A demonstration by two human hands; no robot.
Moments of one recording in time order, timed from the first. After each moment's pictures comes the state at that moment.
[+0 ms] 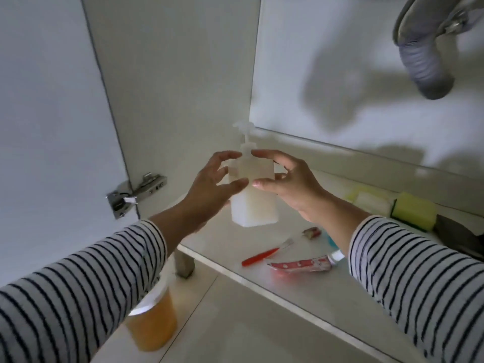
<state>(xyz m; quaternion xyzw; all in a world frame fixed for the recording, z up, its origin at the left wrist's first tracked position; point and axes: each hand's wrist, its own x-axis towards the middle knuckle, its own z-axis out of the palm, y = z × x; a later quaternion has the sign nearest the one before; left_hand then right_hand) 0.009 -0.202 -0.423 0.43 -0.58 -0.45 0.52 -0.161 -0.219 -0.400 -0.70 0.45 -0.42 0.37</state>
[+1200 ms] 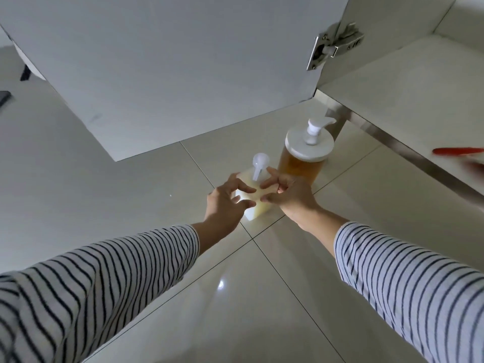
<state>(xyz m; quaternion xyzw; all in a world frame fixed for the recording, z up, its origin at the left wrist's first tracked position) 0.176 0.045 -0.617 0.73 -0.37 -0.34 0.48 0.056 -0.050 -0.611 -0.64 0.41 -0.21 0.61</state>
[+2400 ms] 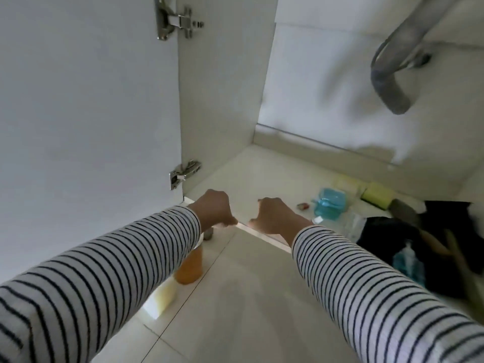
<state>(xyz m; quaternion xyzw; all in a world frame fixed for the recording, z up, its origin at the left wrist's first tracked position) 0.045 -0.069 -0.384 0.67 -0.73 -0.12 0.01 -0.094 -0.075 -0.383 -0.74 0.64 0.00 0.17</state>
